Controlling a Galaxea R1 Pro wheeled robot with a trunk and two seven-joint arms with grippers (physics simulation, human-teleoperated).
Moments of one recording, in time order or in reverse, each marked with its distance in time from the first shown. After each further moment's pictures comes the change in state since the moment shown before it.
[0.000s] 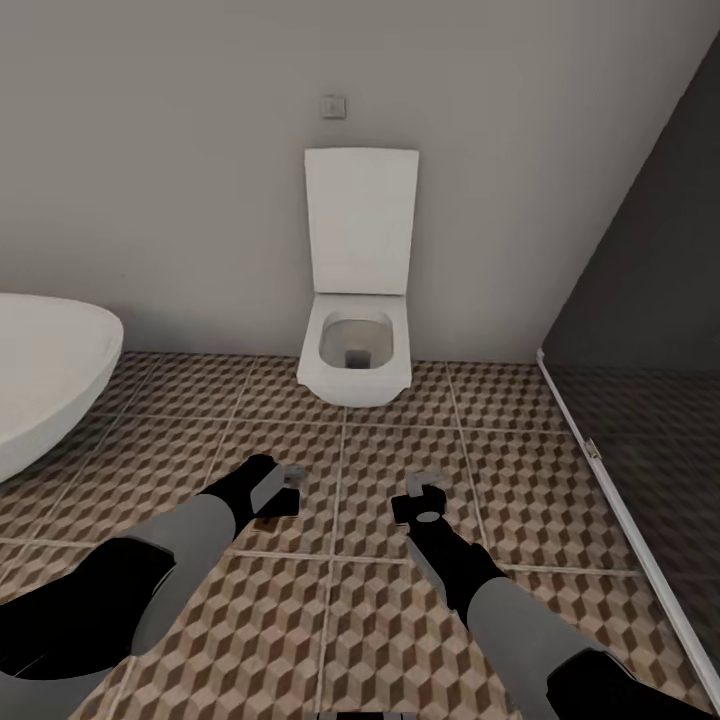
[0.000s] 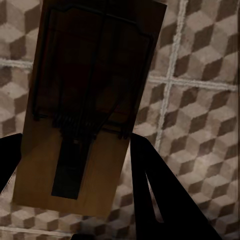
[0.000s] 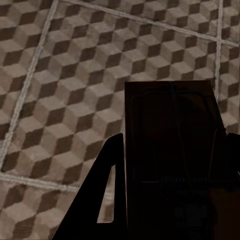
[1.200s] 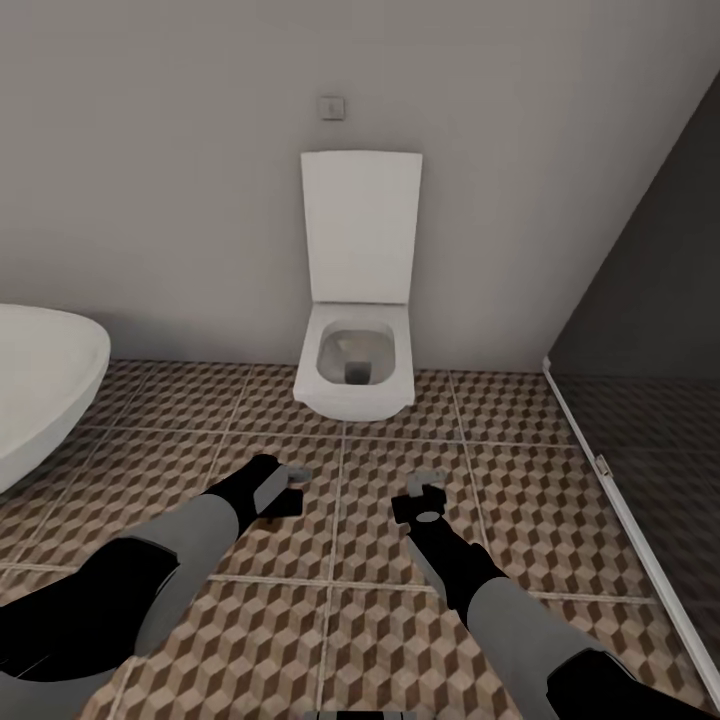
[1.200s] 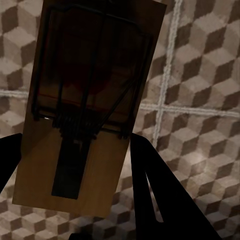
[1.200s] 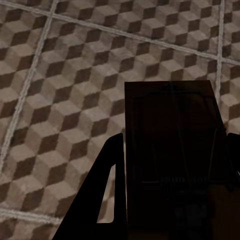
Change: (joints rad) left arm 0.000 -0.012 -0.005 -0.001 0.000 0.005 -0.001; right arm 0.000 0.000 0.000 0.000 0.001 0.000 0.000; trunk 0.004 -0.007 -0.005
